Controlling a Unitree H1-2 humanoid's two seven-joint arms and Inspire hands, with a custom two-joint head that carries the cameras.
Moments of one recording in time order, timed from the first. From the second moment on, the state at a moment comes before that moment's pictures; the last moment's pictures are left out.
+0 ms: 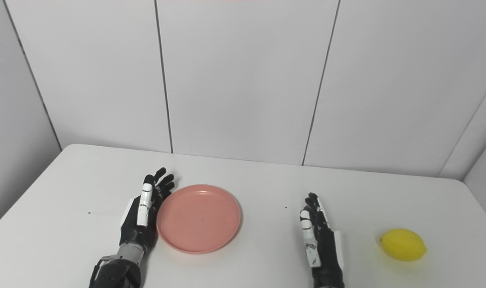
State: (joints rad) left arm -0.33 0.00 0.07 0.25 -0.18 -0.02 -0.02; right arm -0.17 0.06 0.03 0.07 -0.17 -0.09 -0.14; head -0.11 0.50
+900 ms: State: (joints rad) left arm -0.28 -0.07 -0.04 0.16 -0.12 0.06 -0.05; right arm -0.20 0.08 0.06 0.11 -0.19 -0.13 -0.17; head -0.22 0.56
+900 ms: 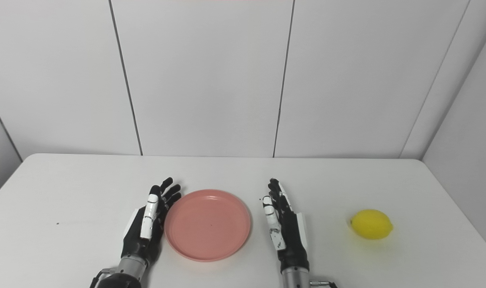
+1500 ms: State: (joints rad) left arm -0.28 -0.09 -0.06 0.16 -0.08 0.06 -0.02; right arm -0.19 0.06 0.05 0.10 -0.15 -0.13 -0.16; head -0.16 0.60
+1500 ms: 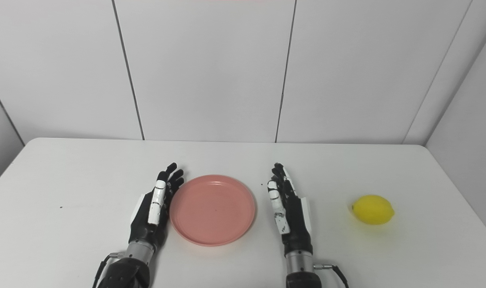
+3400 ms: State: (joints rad) left arm -0.30 0.01 0.01 0.22 -0.19 0.00 -0.18; right arm -0.19 -0.07 -0.17 -0.09 -0.67 0.24 -0.42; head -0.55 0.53
